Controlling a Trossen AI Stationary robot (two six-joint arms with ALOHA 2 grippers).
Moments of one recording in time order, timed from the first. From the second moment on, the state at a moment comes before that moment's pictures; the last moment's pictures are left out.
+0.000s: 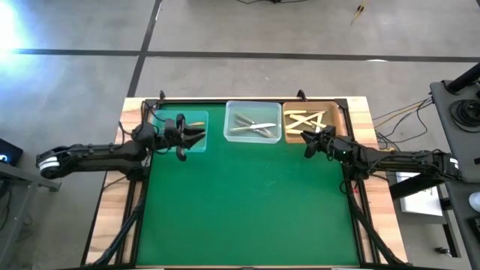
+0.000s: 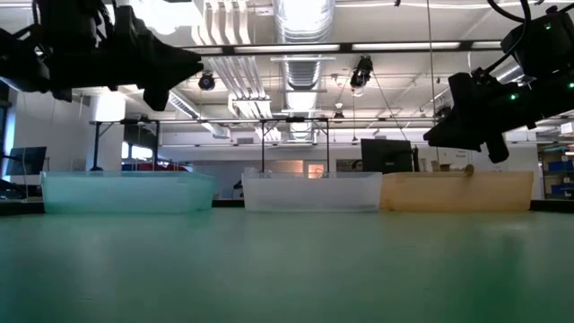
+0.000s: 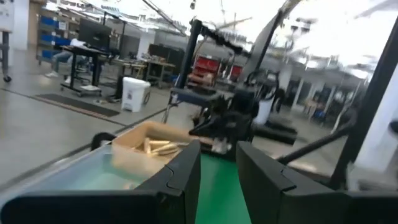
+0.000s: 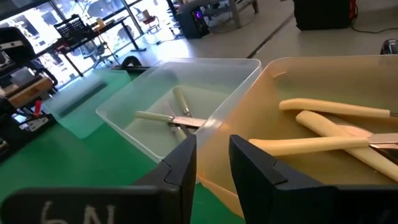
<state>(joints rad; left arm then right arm) 0.42 0.83 0.17 0.83 0.25 -0.27 -0.27 0.55 0.03 0.28 0.42 0.52</state>
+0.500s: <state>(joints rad) 0.42 0.95 0.07 0.80 0.39 -0.13 -0.27 0.55 0.03 0.27 0.42 0.52</state>
